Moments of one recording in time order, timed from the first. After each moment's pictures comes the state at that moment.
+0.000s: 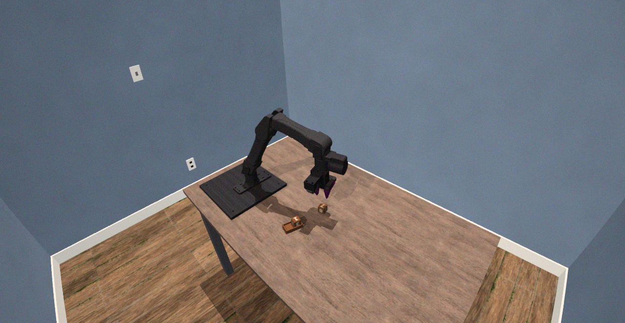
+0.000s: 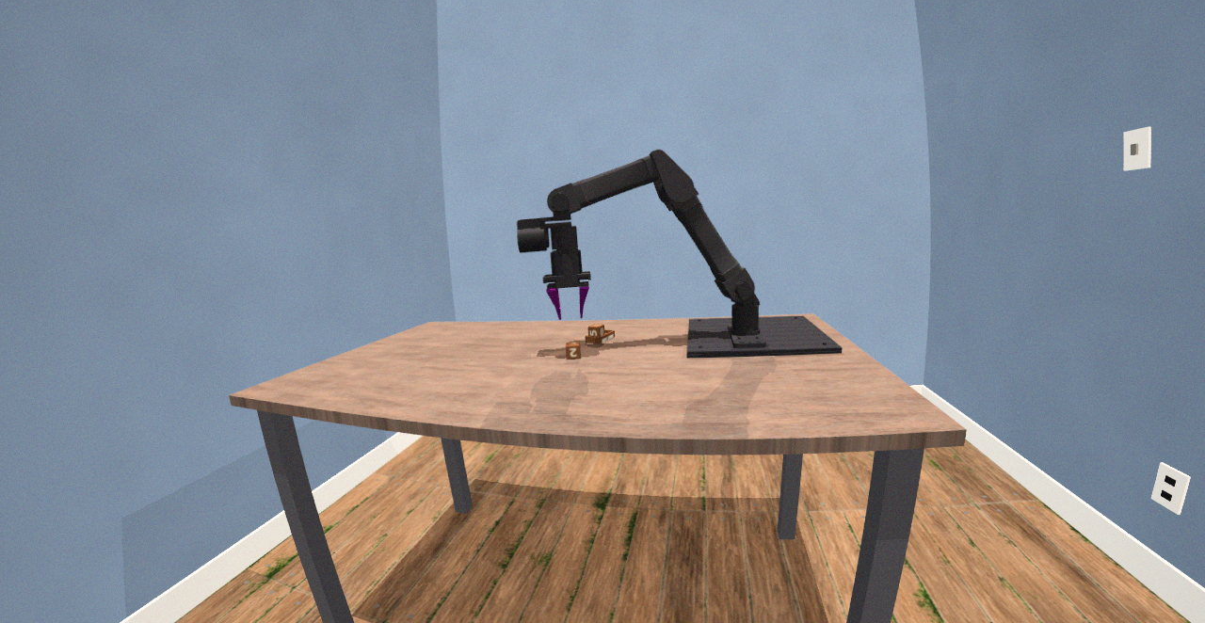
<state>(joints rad) 0.27 2.11 1.81 -1.28 0.00 1.57</state>
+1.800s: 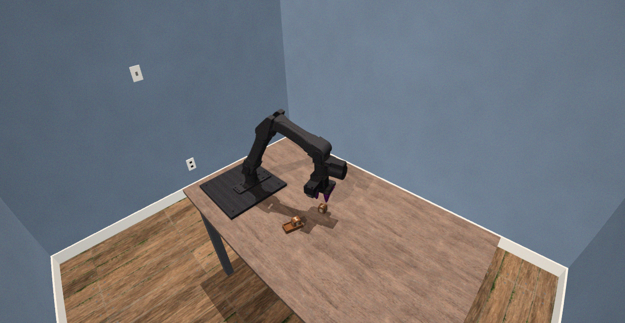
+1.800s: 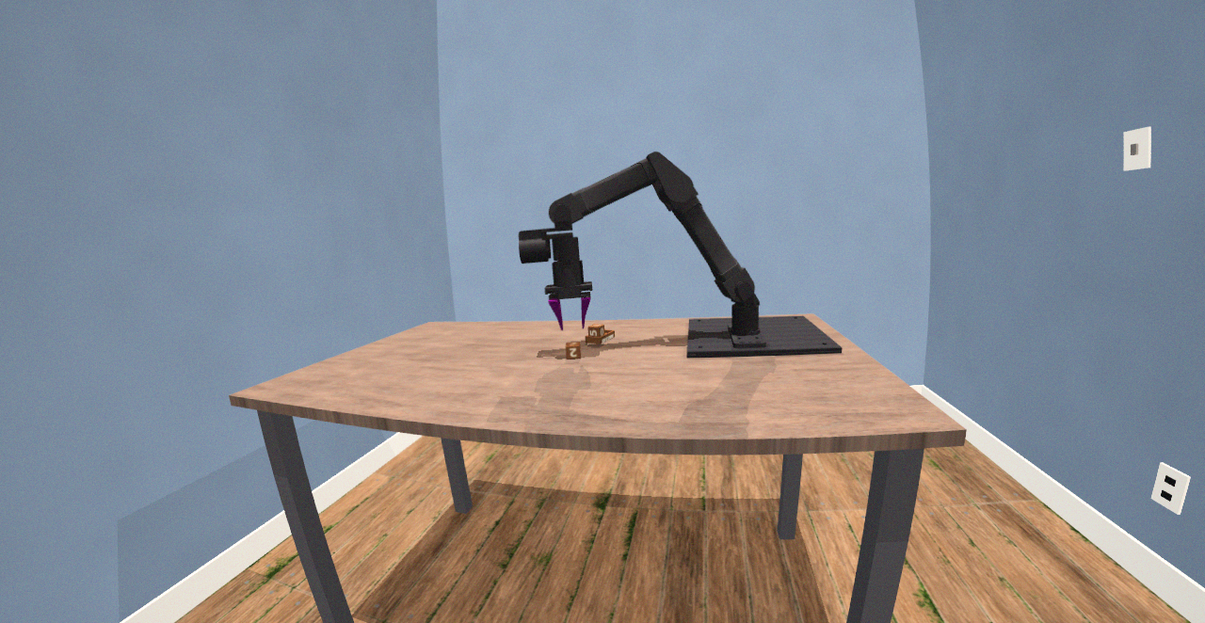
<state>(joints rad) 0.27 2.11 1.72 -1.19 0.00 1.58</state>
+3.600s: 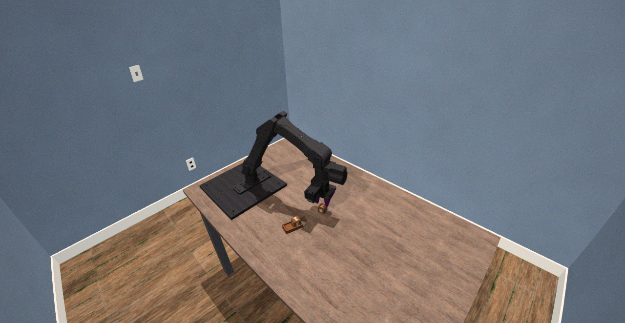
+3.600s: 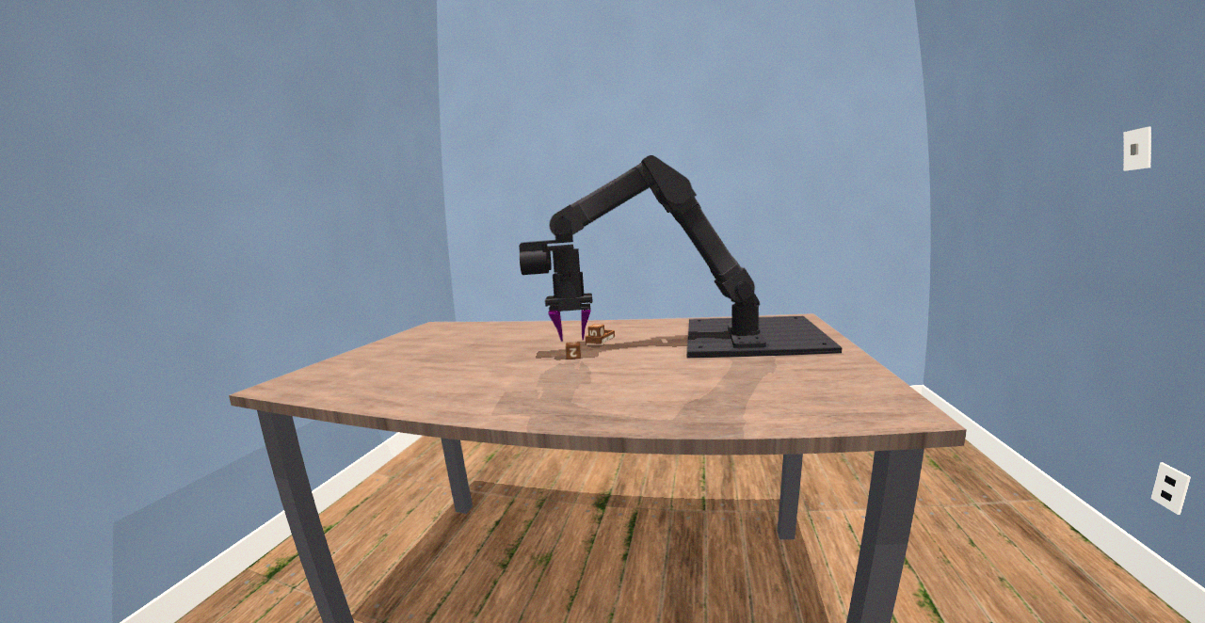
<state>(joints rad) 0.27 2.13 1.65 -1.09 0.00 1.58</state>
